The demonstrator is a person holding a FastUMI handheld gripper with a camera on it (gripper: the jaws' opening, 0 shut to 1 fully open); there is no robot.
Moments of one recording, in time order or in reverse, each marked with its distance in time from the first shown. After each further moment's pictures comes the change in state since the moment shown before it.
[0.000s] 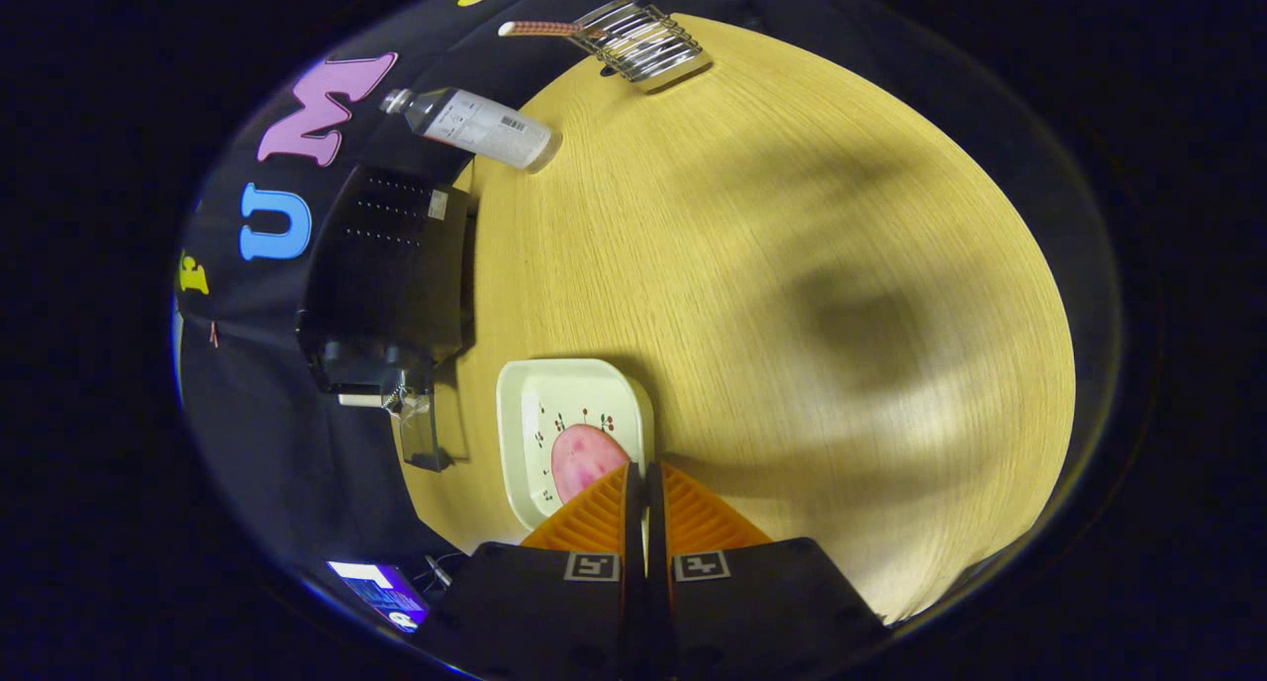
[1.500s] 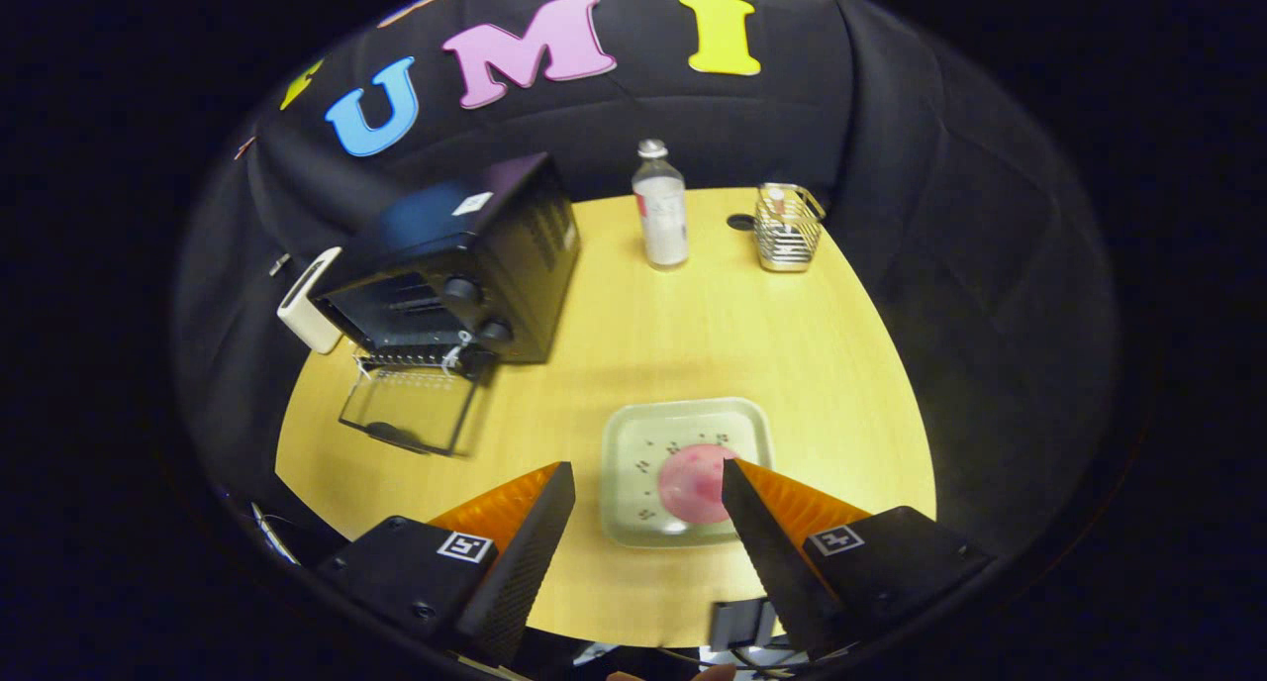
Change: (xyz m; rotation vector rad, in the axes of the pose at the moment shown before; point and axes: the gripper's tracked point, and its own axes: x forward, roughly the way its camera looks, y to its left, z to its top) arm -0.075 0.097 -0.019 -0.494 -0.349 -0.331
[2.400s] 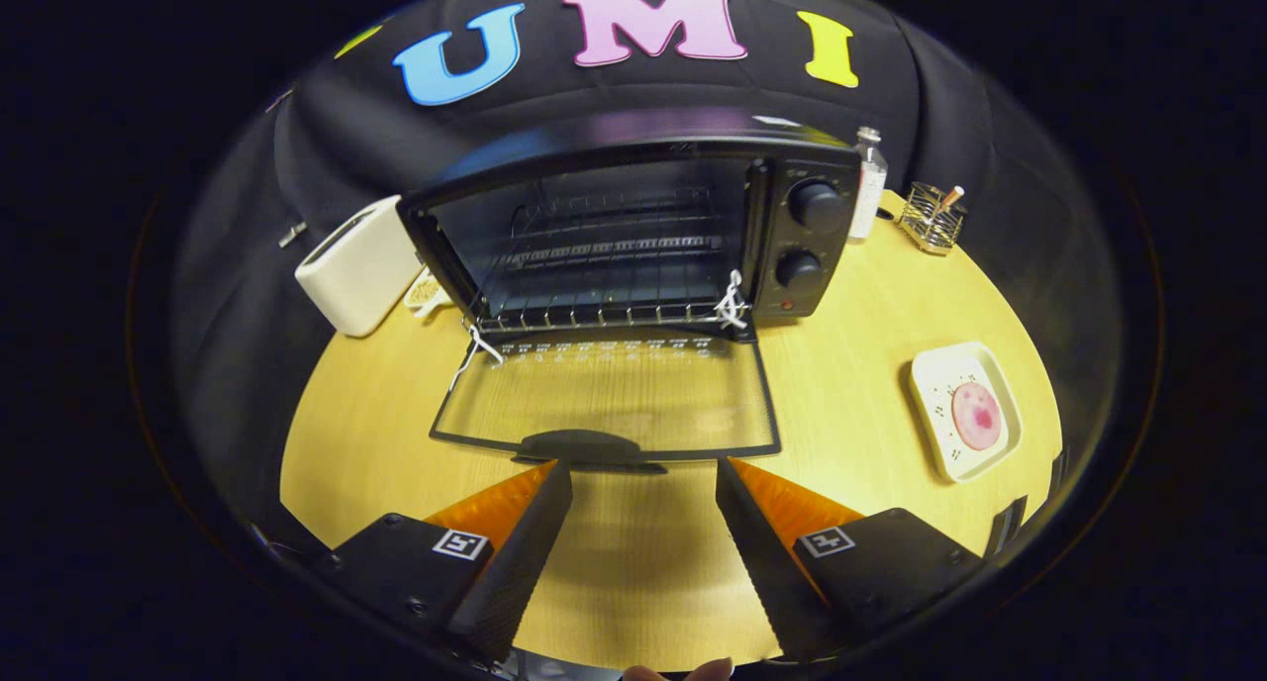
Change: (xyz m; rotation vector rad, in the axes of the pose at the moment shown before) arm 0.042 0.302 -0.047 0.010 -0.098 0.011
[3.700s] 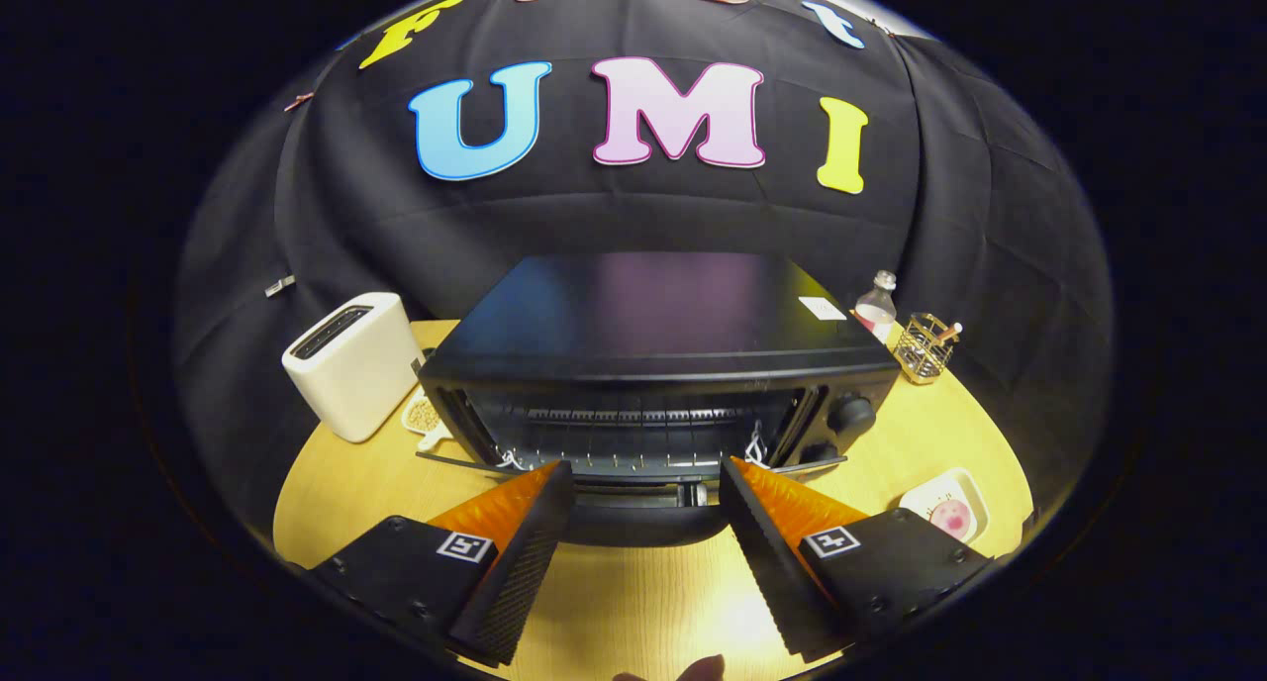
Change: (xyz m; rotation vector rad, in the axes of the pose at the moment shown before) arm 0.023 0.061 0.115 -0.084 -0.289 -0.097
